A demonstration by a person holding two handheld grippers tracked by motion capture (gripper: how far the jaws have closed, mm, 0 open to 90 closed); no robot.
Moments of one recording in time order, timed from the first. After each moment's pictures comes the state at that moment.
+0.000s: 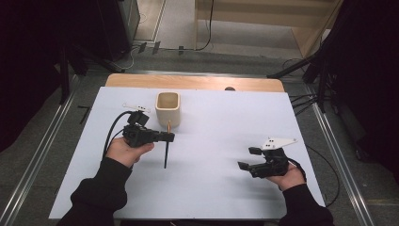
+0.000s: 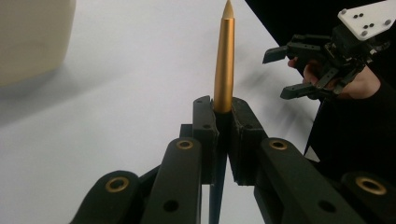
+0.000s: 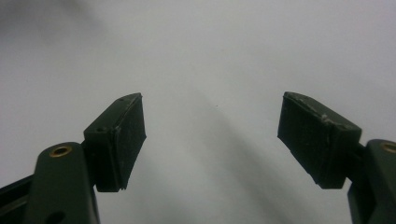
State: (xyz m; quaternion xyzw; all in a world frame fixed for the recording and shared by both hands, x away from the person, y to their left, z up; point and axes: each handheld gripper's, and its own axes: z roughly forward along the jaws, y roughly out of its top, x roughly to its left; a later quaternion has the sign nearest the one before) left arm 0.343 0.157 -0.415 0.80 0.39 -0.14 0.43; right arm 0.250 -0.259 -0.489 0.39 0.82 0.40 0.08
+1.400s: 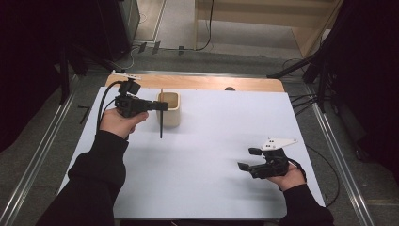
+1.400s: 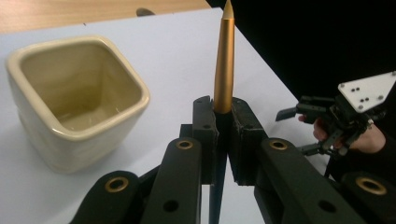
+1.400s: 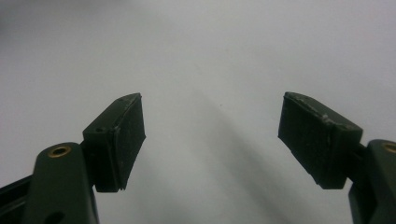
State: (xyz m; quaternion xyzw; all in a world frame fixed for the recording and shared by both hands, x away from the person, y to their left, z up) left arm 0.394 0.168 -0.357 0.78 0.41 -0.07 0.46; right arm 0.249 -0.259 -0.489 0.39 0.82 0.41 0.07
